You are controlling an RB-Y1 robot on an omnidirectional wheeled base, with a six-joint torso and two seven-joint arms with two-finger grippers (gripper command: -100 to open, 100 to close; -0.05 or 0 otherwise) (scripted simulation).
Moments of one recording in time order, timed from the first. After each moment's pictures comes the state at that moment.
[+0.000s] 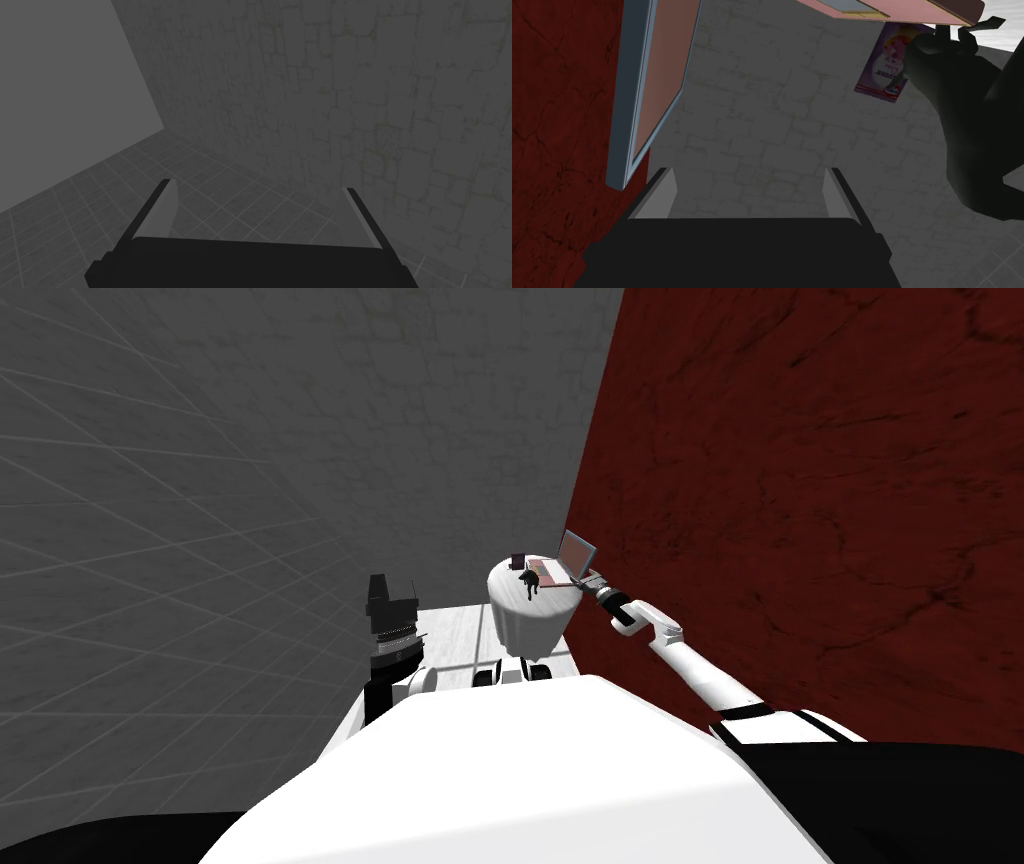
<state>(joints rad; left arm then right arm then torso) 0.53 0.01 -0.02 -2.29 0.04 -0.55 -0.14 0.05 -0.84 0.07 -1.61 0.47 -0.08 0.57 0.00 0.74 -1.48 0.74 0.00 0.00</state>
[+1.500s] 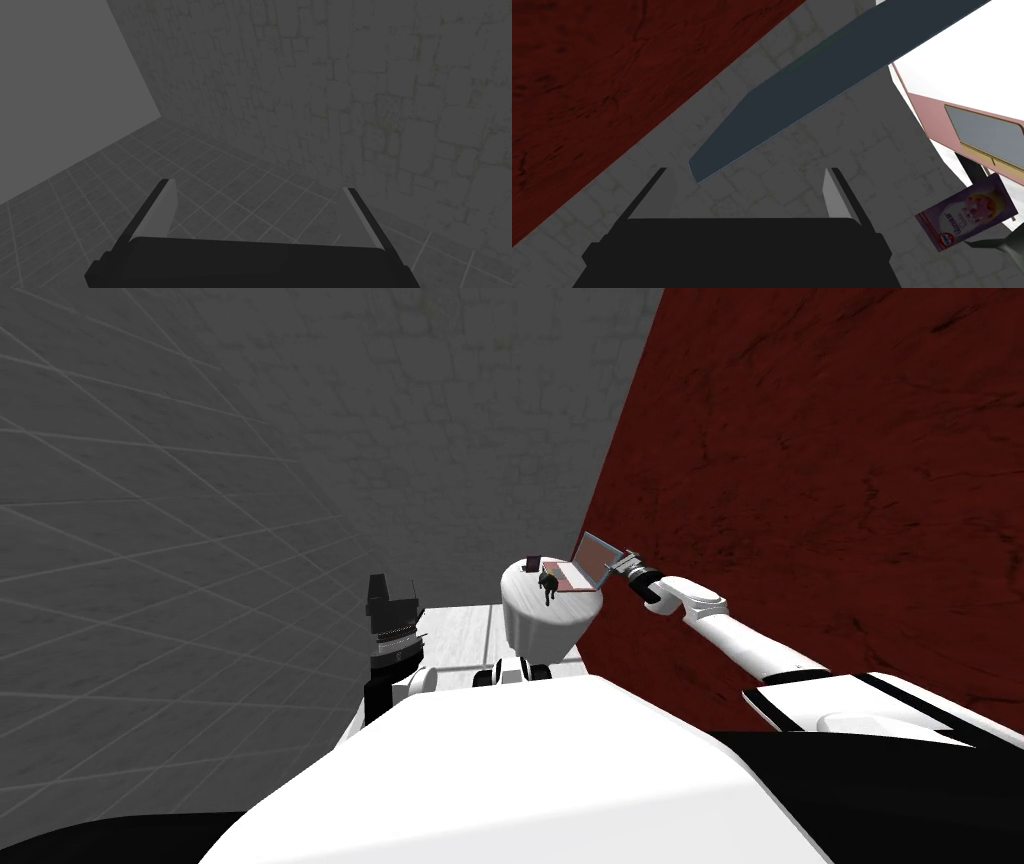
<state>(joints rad) 0.53 0.01 -0.02 -2.29 0.04 -0.55 -0.14 -0.10 -1.11 0.09 -1.35 0.58 0.07 0.77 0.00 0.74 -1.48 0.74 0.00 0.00</state>
